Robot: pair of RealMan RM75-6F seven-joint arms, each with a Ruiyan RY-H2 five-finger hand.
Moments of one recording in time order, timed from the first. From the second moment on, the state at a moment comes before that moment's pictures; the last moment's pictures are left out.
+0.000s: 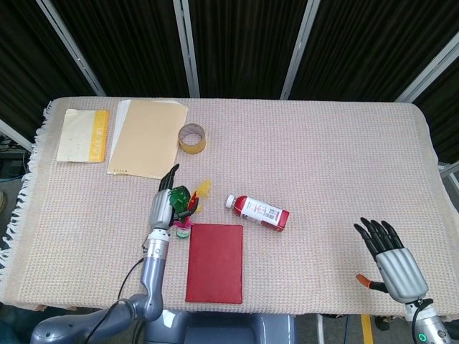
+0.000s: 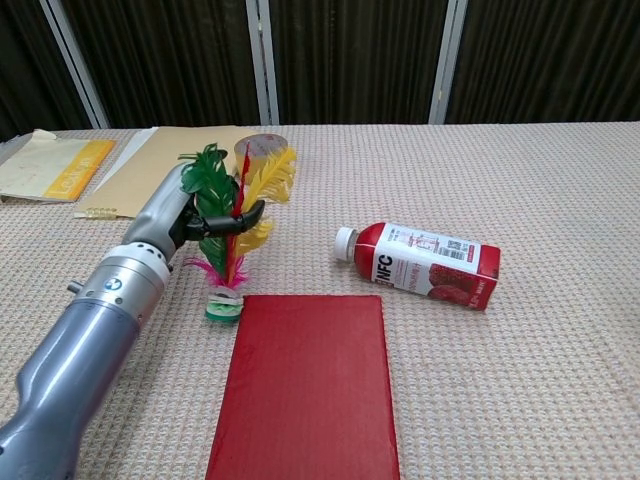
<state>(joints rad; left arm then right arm) -0.62 -2.15 -0.35 -0.98 1.25 1.25 -0.24 0.11 -1.16 -0.05 -1.56 -1.73 1.49 0.00</state>
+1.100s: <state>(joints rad) -0.35 -1.70 0.06 -1.52 1.58 1.41 -0.27 0.08 -1.17 -0.06 -1.57 -1.75 1.54 -0.05</state>
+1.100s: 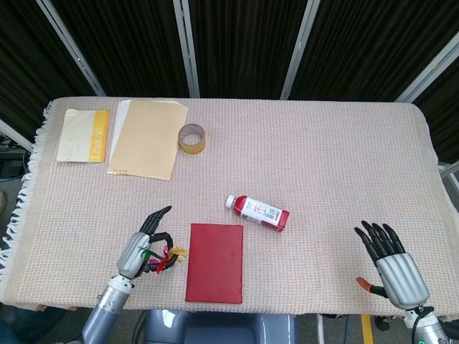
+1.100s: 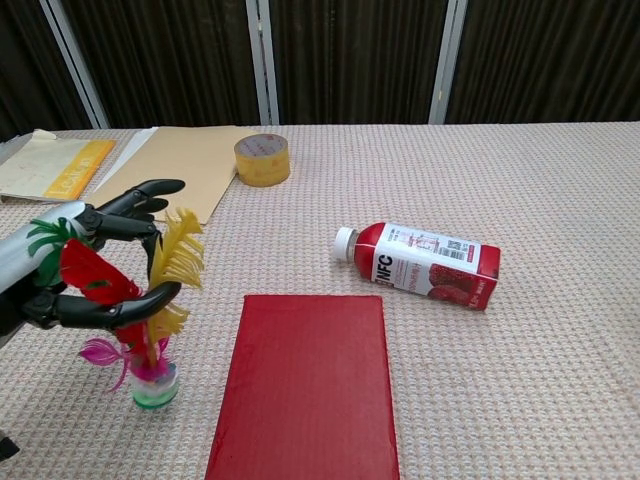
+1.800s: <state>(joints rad) -0.28 -1.55 0.14 -1.61 1.65 1.43 -0.34 0.09 -1.15 -0.08 -1.57 -1.75 1.50 -0.02</state>
